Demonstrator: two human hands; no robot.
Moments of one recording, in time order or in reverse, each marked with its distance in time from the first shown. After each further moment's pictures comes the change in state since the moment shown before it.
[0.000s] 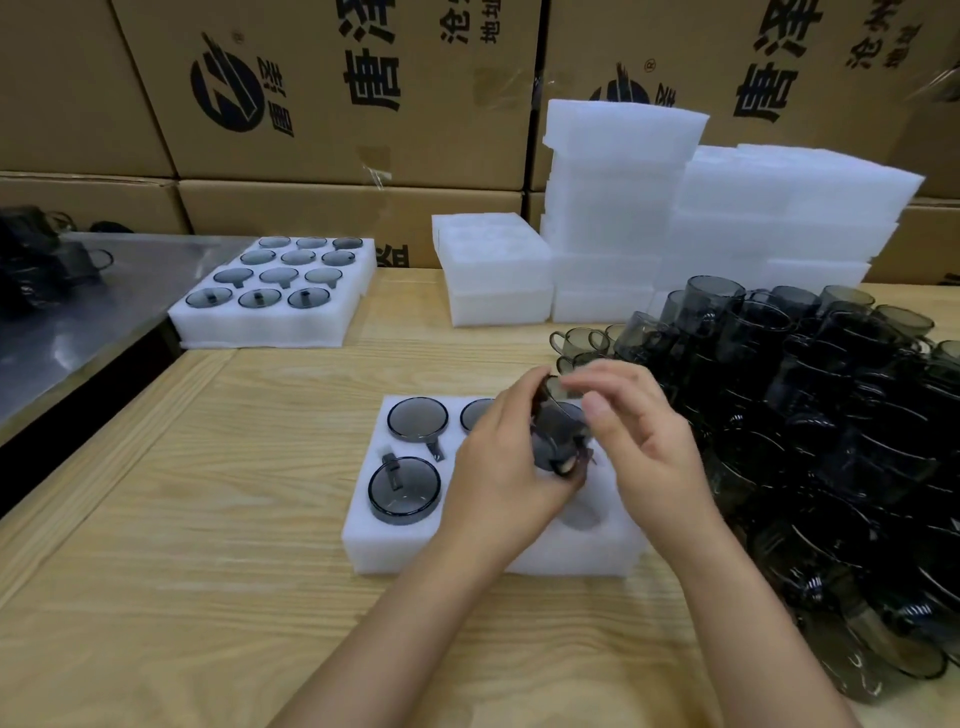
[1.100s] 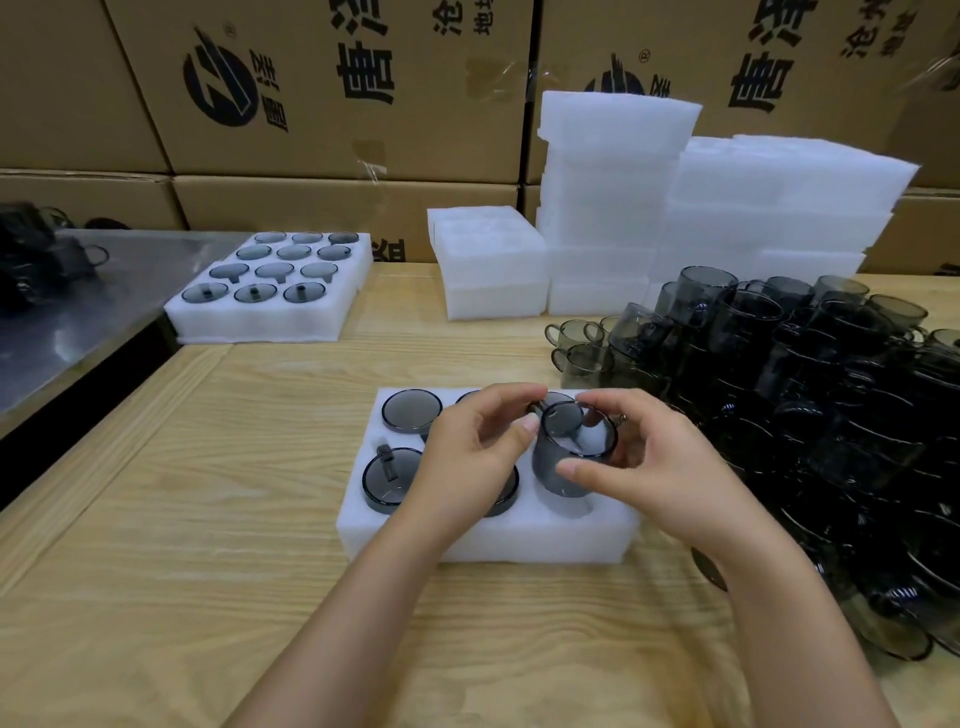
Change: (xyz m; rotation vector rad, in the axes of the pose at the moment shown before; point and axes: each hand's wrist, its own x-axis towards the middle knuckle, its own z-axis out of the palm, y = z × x) left_hand 0.002 -0.004 -0.021 -0.464 -0.128 -0.188; right_hand -0.009 -0.001 -0.029 -0.266 -0.191 0.273
